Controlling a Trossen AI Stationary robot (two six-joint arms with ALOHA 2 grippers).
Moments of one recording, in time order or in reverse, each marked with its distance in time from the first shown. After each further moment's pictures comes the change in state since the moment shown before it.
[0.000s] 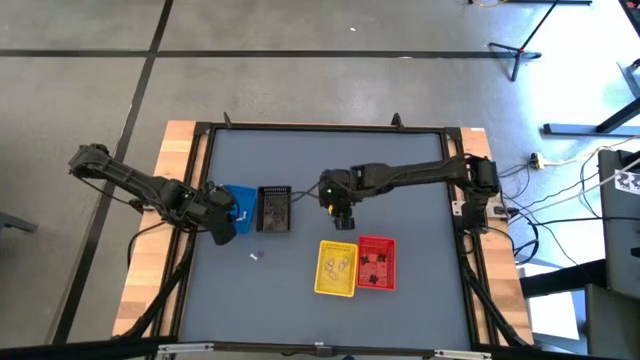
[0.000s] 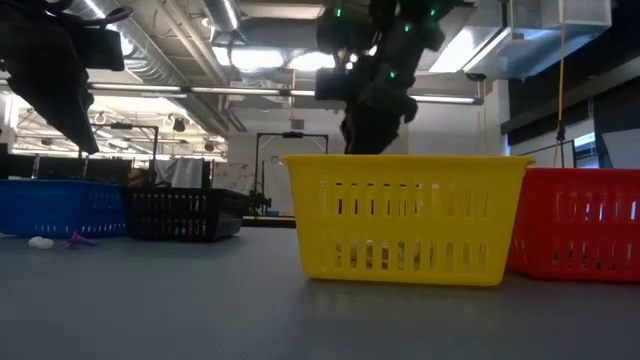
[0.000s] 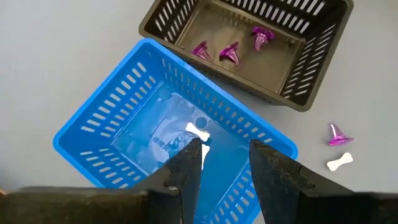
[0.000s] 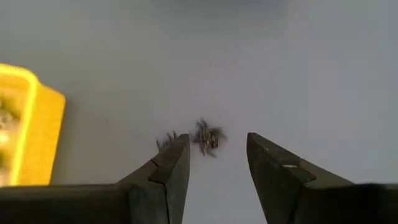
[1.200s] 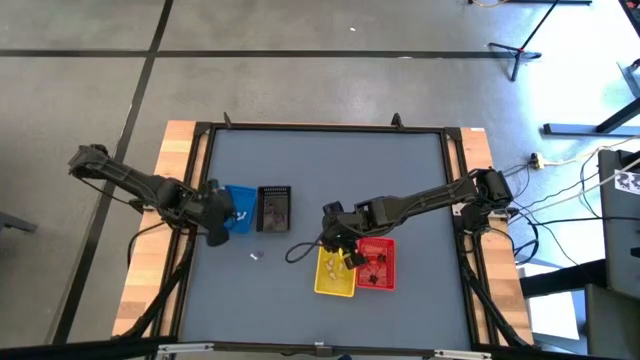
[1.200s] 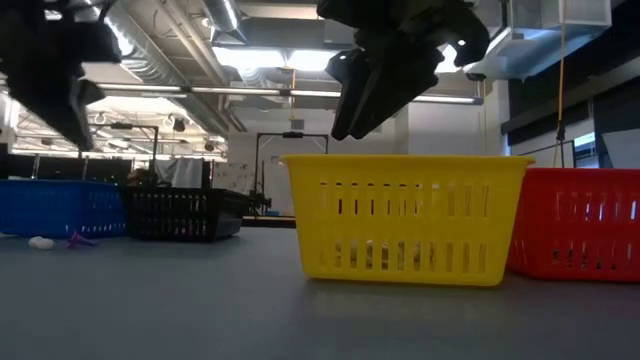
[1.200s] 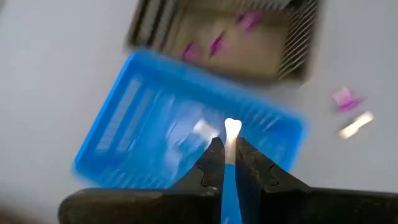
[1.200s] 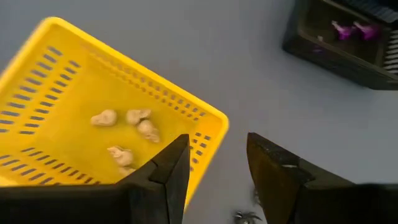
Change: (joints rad) left arm -0.001 -0.029 0.000 -0.032 0.021 0.244; right arm 0.268 -0.053 0.001 0.052 0.035 -0.082
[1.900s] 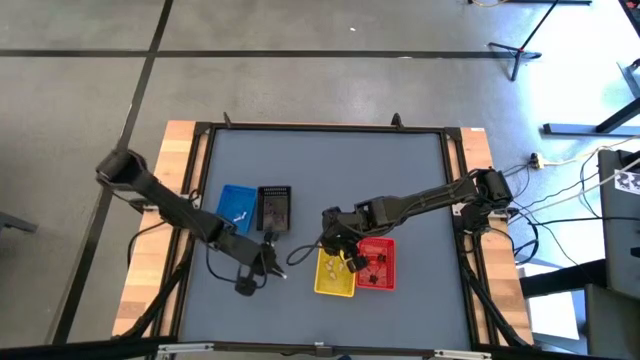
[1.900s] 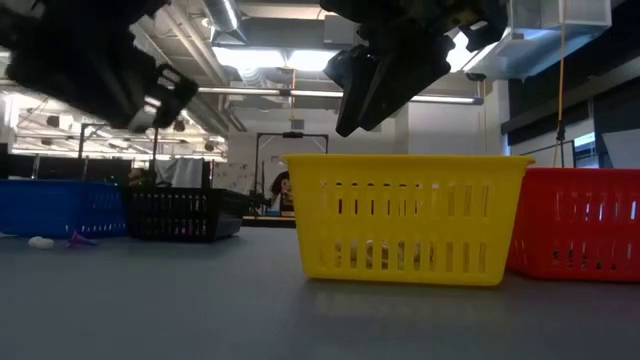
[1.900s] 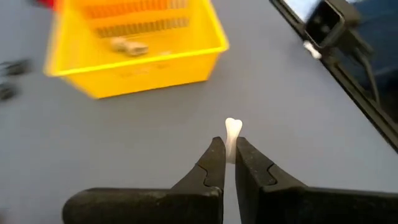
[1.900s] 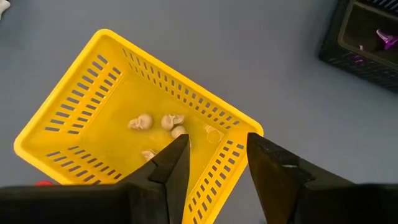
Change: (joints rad) left arm -0.115 0.627 -0.001 1.133 0.303 0.443; right arm 0.000 0.000 0.000 0.000 -0.128 0.001
